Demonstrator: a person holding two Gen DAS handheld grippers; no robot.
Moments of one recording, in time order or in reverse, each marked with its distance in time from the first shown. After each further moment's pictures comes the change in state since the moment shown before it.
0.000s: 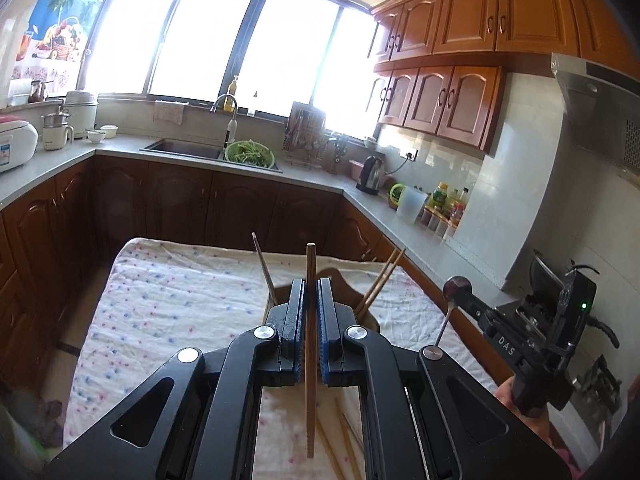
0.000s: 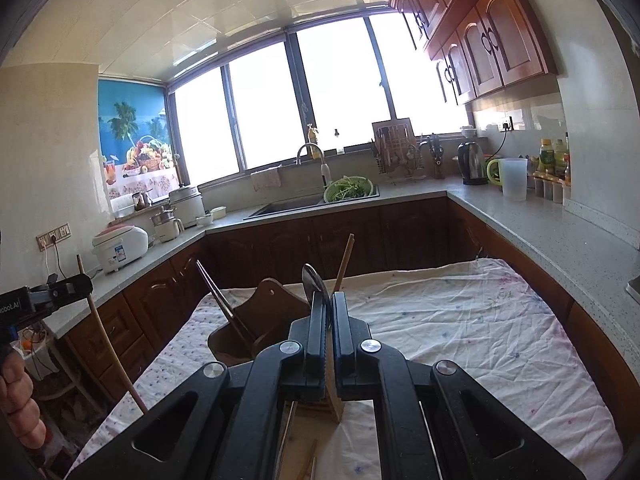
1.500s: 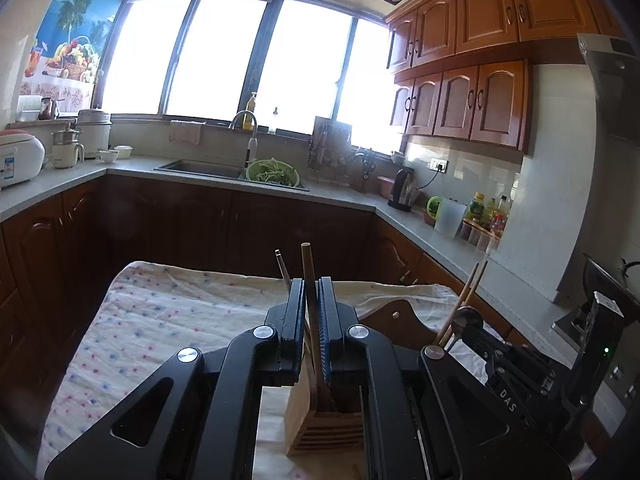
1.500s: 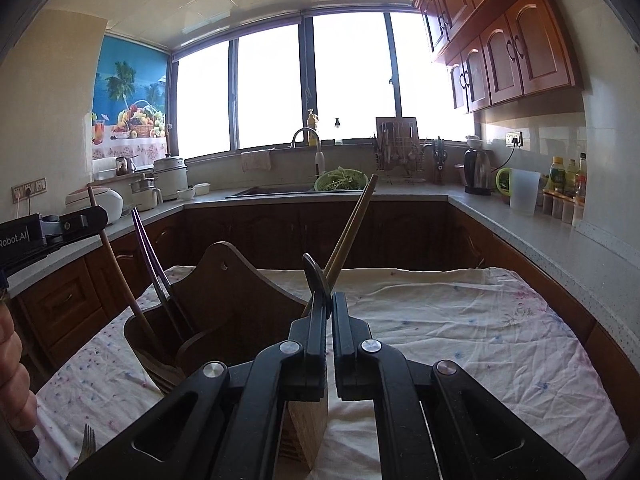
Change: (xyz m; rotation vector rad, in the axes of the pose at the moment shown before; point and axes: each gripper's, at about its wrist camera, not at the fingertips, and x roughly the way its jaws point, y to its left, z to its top) left arm 0.111 0.023 -0.021 0.048 -0.080 0.103; right arm 0.098 0.008 -0.039 -0.132 0.025 -0.063
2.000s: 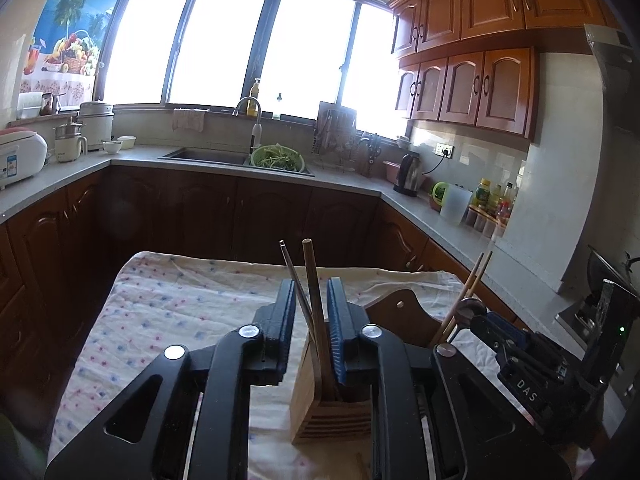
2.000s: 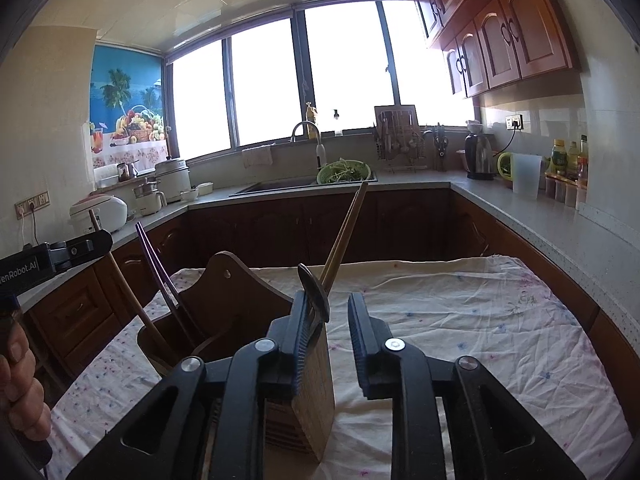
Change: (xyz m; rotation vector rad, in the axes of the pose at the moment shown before) left arm 0.001 -0.002 0.004 -0.002 0.064 0.030; right arm -0.006 -0.011 0.006 0.062 0.035 0.030
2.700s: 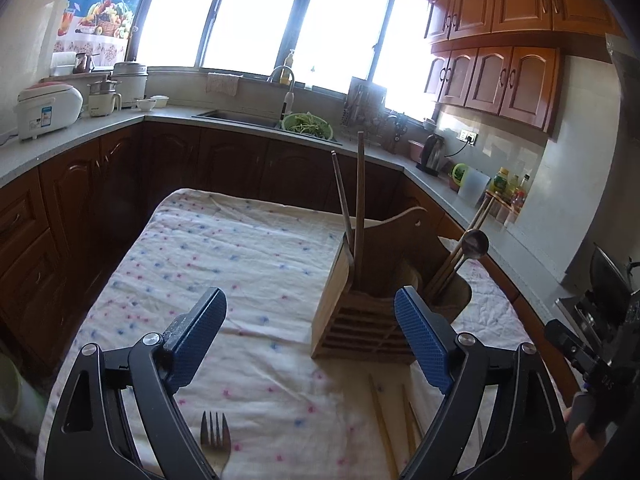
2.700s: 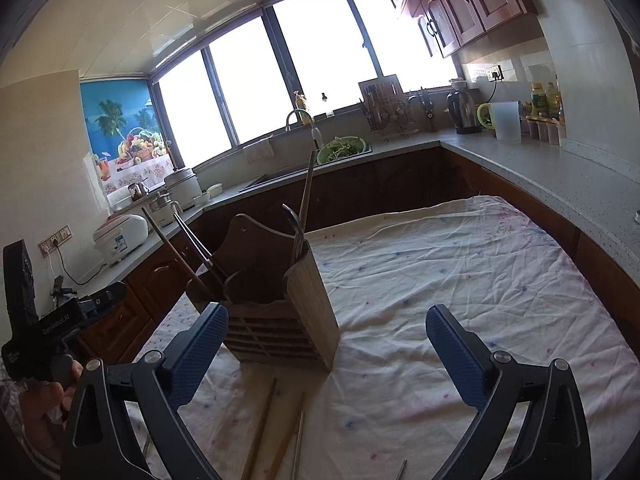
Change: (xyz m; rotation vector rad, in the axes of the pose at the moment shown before) left arm -0.061 0.021 -0.060 -0.094 0.105 0.073; right arm -0.086 -0.037 -0.034 0.168 0.080 0.072
